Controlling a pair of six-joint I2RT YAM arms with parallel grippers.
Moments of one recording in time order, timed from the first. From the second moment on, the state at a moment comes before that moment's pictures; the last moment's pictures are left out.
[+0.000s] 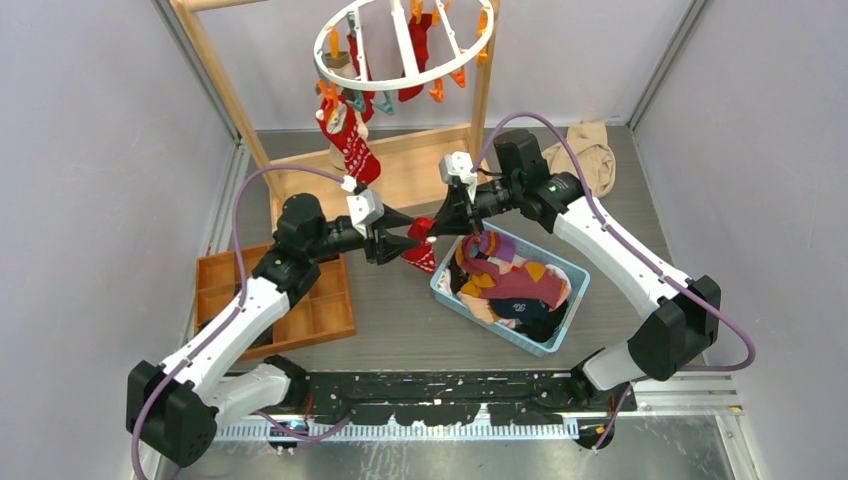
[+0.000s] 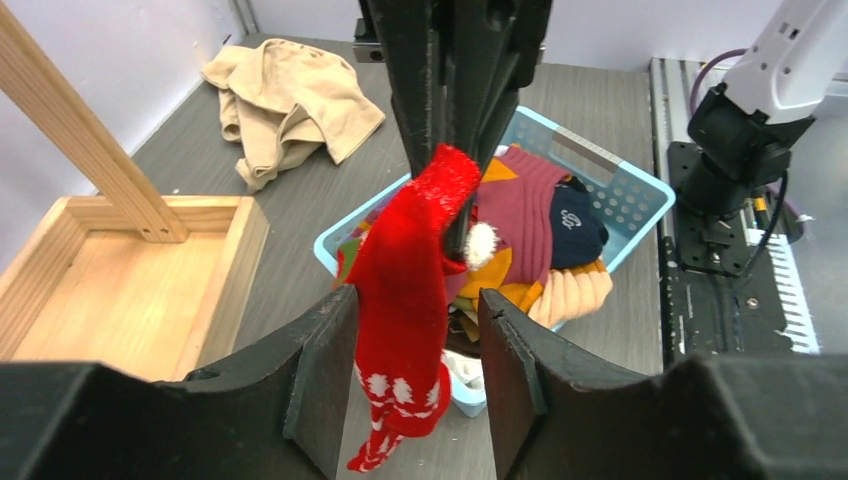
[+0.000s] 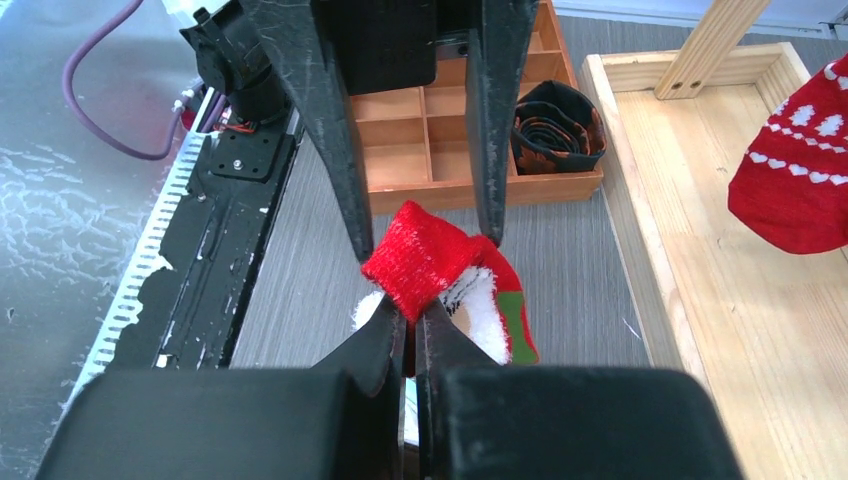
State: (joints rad) left arm -0.48 1.02 0.78 0.20 0.83 0.11; right arm 0.55 1.47 1.39 -0.51 -1.09 -0.57
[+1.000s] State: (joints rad) left arm -0.47 0.97 0.54 0.59 0.71 -0.25; right arm 0.46 1.39 1.31 -0.36 -1.14 -0.48
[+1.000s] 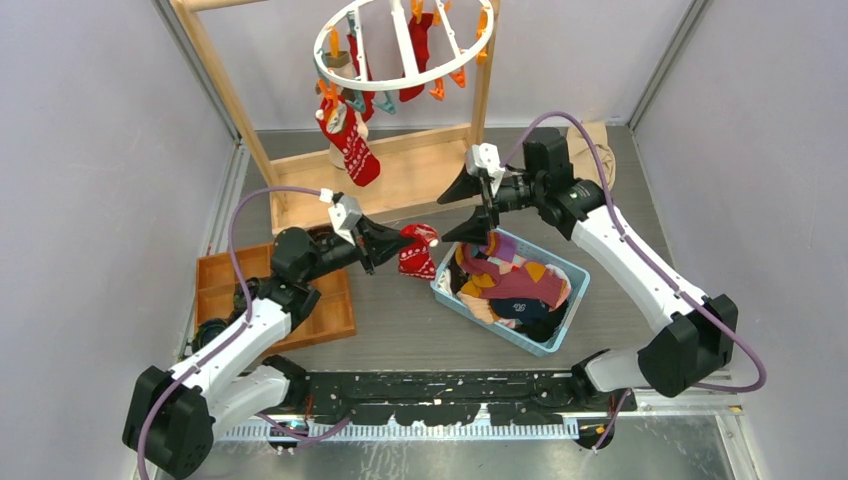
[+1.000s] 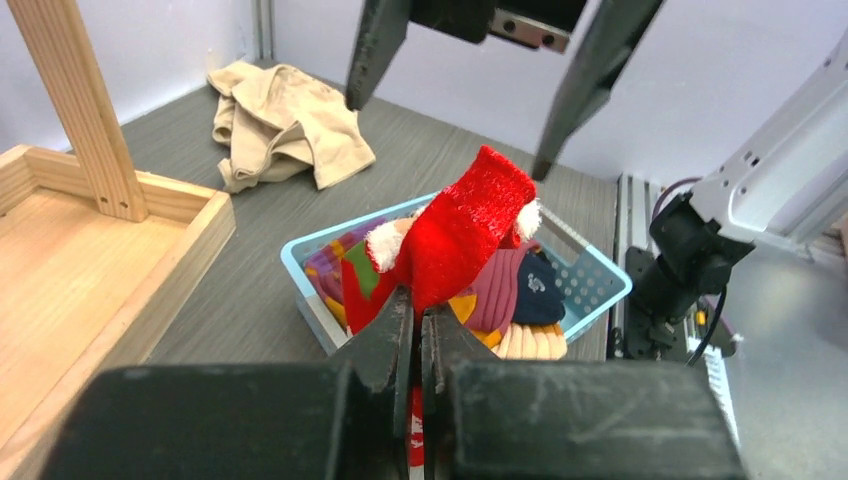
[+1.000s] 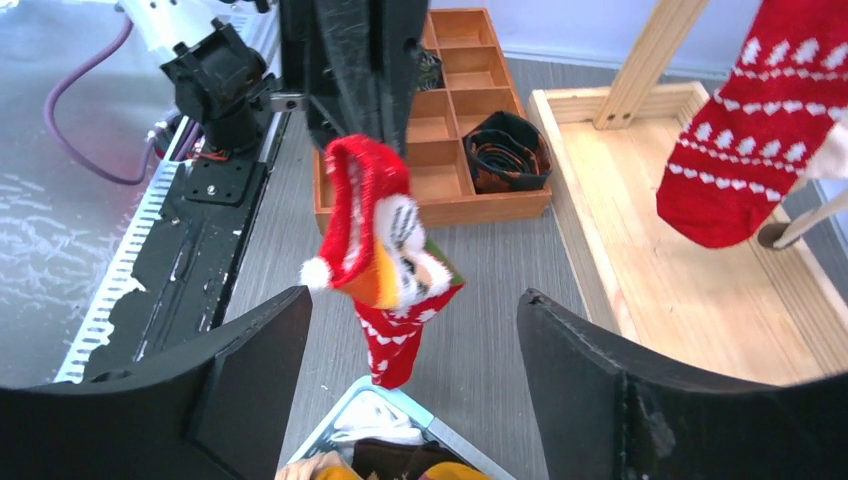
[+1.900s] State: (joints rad) left arm -0.46 1.00 0.51 0.91 0.71 -0.48; right arm 0.54 1.35 1.20 0.11 -1.18 -0.35
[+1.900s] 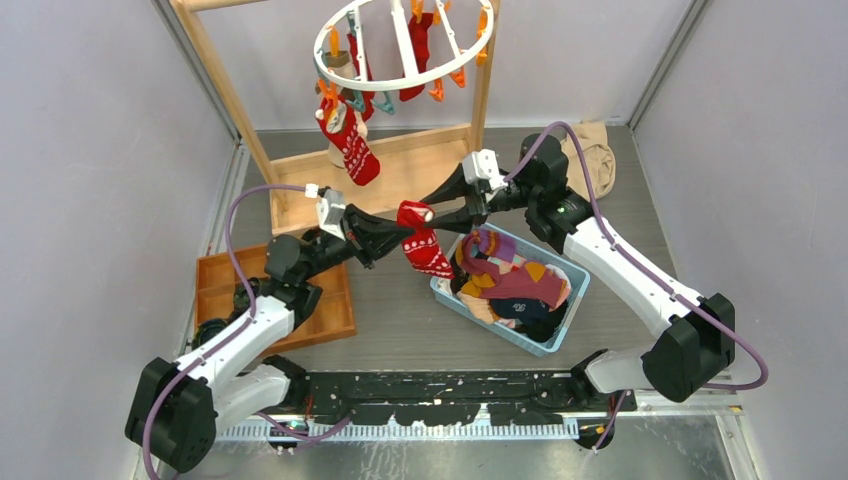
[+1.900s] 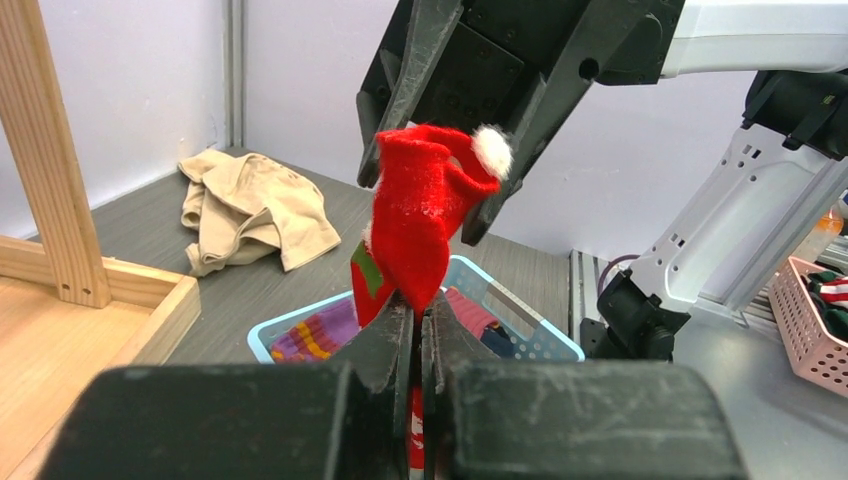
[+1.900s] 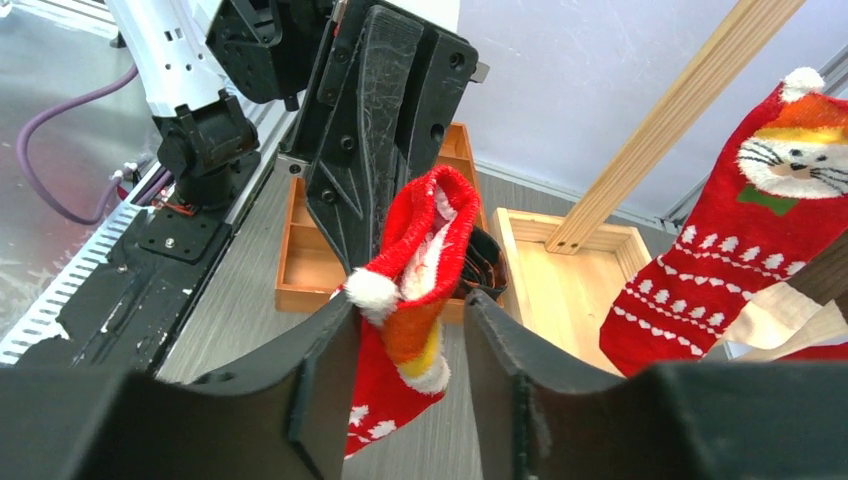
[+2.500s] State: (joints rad) left arm -0.45 0.98 0.51 0.87 0.72 -0.46; right arm 0.55 1.35 1.20 0.15 -1.16 -0.31
